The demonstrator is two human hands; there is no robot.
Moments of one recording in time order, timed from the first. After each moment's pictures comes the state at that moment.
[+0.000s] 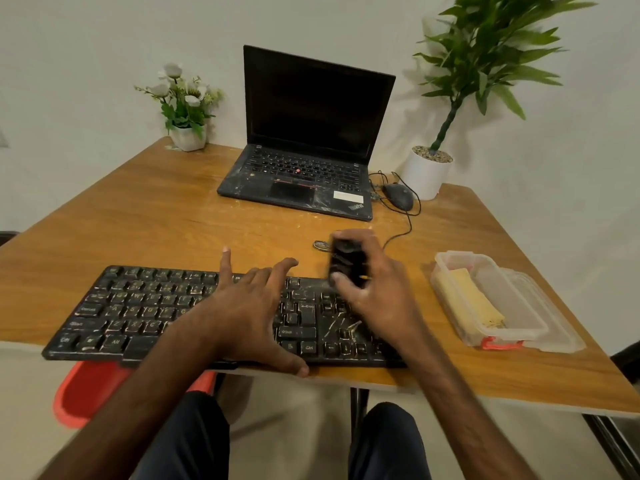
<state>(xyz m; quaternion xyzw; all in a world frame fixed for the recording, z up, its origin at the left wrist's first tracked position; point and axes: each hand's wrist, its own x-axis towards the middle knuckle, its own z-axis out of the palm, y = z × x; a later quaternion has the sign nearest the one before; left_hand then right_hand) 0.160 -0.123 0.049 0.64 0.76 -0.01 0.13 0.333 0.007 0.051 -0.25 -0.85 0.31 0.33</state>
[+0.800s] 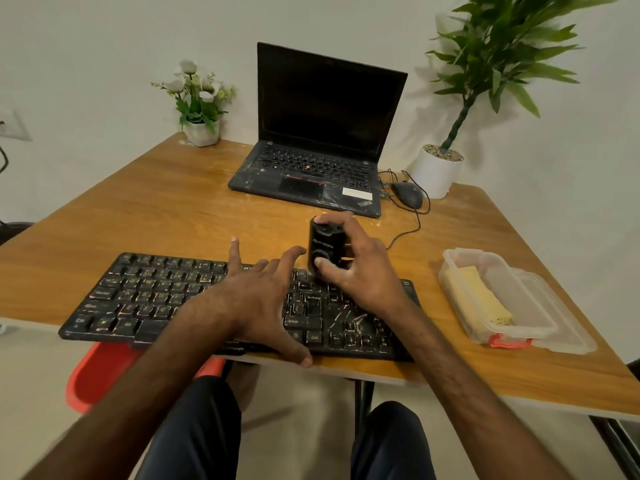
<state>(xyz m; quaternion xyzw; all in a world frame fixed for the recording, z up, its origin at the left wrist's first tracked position) 0.162 -0.121 0.053 0.62 0.77 0.01 0.14 0.302 0.021 0.050 -0.18 -0.87 0.34 0.30</state>
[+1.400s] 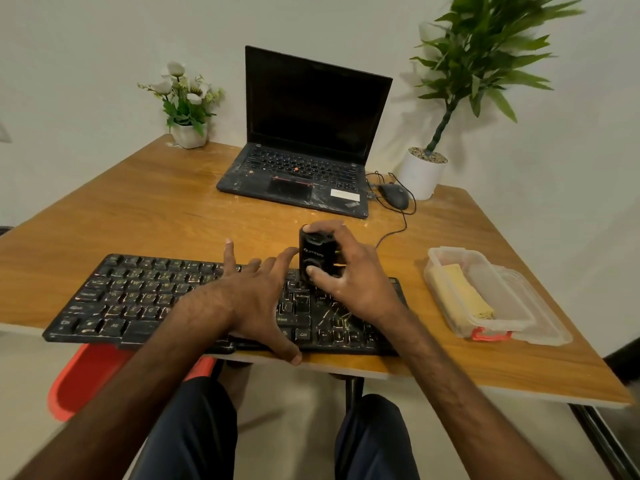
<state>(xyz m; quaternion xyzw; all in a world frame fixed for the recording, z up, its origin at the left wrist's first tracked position) 0.165 -0.114 0.054 0.62 0.77 -0.02 0.16 0.317 0.012 0.049 -0.15 -0.88 0.33 0.30</state>
